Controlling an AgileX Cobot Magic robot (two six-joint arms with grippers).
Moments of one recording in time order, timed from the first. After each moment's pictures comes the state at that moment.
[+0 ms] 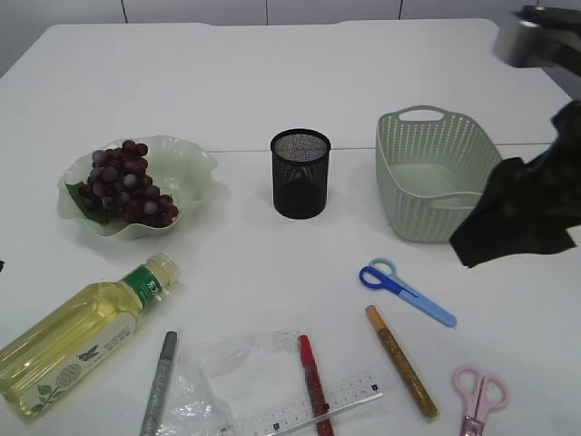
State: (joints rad) left arm -0.22 1.27 -0.94 -0.10 1.03 0.01; right arm 0.33 1.22 -1.04 0.30 1.06 -0.25
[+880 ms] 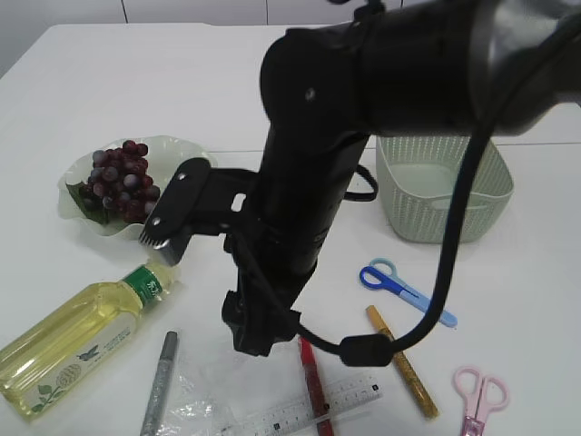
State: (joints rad) left arm -0.22 1.09 -0.93 -0.12 1.05 0.01; right arm 0.77 1.88 -1.44 0.16 0.98 -0.69
